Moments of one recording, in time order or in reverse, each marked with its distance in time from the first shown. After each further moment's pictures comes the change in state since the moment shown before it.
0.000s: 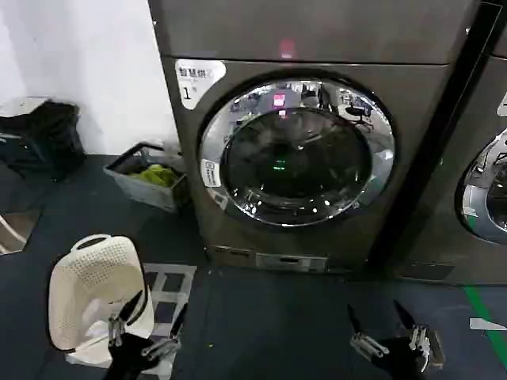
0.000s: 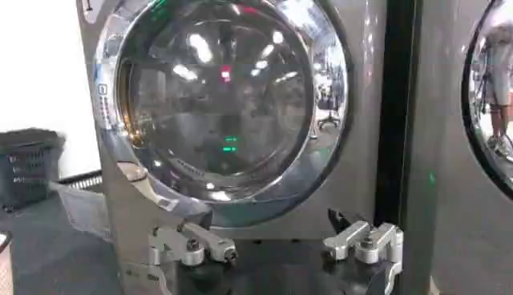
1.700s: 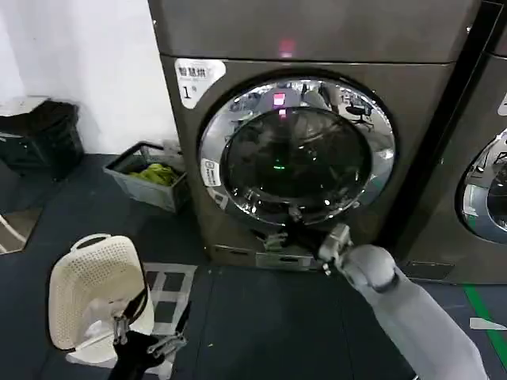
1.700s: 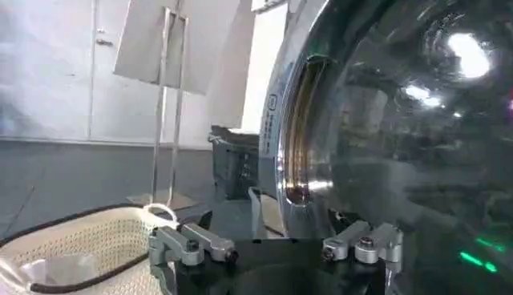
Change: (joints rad) left arm -0.012 -0.043 0.032 -0.003 0.055 -0.002 -0.005; right arm 1.416 -0.311 -0.863 -0.820 0.273 -0.076 -0.256
